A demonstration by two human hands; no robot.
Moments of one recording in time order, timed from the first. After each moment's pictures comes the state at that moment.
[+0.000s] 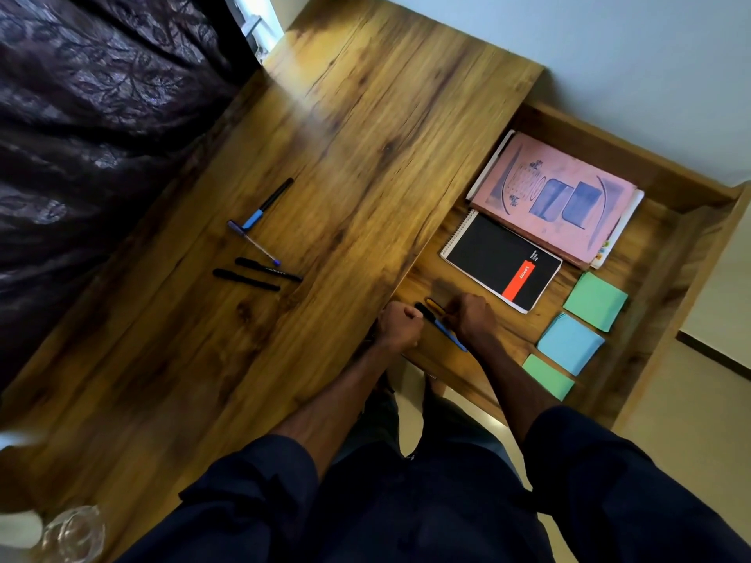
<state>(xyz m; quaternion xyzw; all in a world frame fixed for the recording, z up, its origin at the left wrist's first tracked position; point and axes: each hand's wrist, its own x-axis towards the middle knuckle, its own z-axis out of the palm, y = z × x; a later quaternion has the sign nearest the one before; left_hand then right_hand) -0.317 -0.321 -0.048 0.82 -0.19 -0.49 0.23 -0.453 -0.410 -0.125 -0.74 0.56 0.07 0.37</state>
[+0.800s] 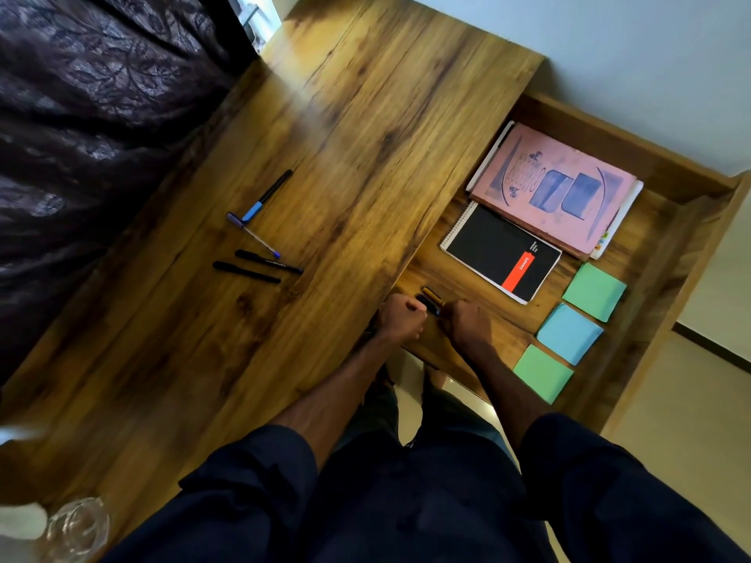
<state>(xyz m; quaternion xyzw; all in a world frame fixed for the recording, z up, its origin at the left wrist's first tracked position) -0.317 -0.318 -0.054 0.81 -0.20 -0.50 0.23 -0.460 -0.379 -0.127 -0.80 0.51 0.05 0.32</state>
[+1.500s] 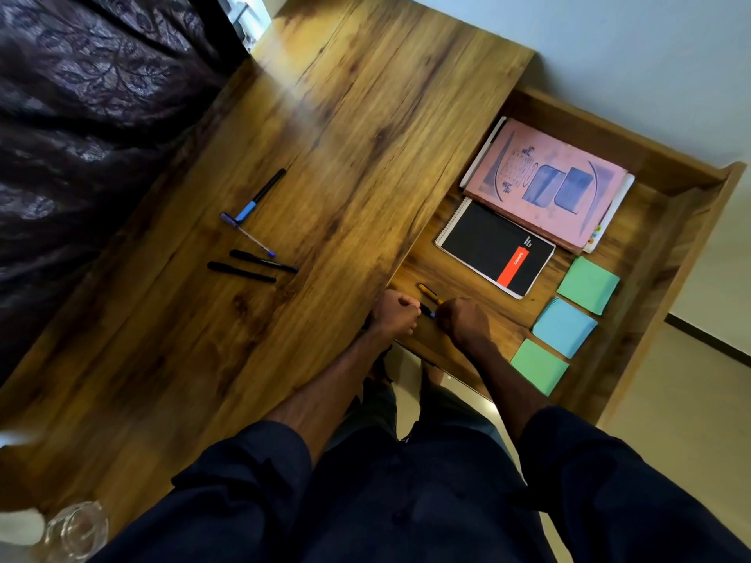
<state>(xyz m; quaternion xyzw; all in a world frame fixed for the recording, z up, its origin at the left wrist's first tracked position) -0.313 -0.318 -0.056 0.80 -0.18 -0.51 0.24 -0.467 -0.382 -0.131 -0.79 0.49 0.06 0.37</state>
